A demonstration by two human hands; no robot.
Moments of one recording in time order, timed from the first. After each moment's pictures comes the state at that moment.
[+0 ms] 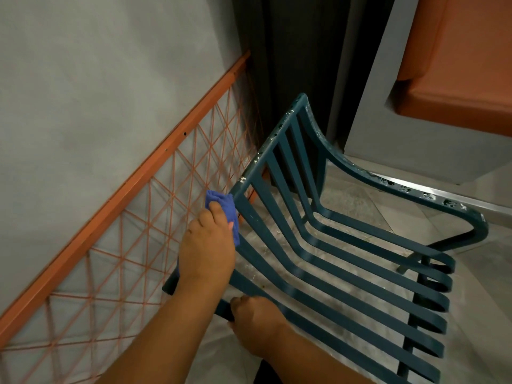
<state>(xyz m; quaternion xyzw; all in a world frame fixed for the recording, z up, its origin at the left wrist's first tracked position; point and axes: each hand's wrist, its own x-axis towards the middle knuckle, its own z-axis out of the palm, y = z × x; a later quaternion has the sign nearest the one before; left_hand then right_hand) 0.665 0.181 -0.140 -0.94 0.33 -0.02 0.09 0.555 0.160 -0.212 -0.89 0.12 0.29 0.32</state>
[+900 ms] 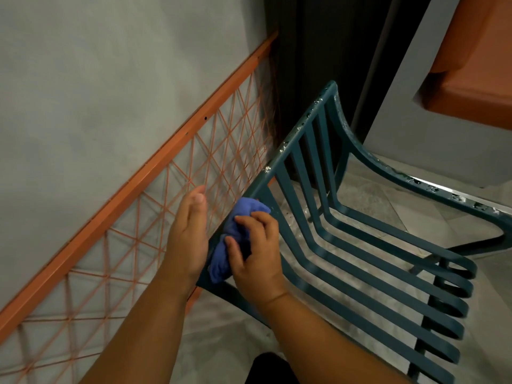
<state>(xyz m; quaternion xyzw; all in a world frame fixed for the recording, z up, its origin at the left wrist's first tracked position) 0.691 0.233 -0.117 -0.81 0.16 0.16 -0.54 0.605 0.166 -0.192 -0.76 0.23 -0.33 0.50</state>
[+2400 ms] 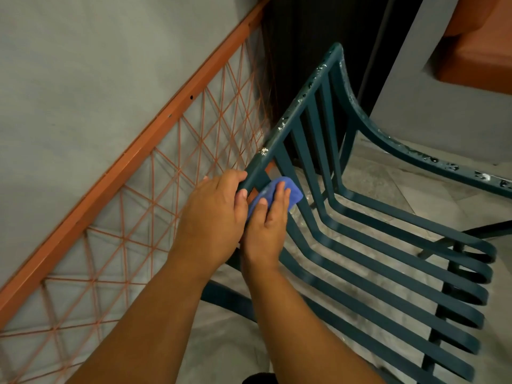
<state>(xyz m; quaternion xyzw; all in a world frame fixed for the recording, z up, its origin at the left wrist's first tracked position) 0.698 0.189 -0.135 -0.89 0.41 -0.01 -0.20 0.660 0.152 -0.230 -0.56 0.44 -0.34 0.61</state>
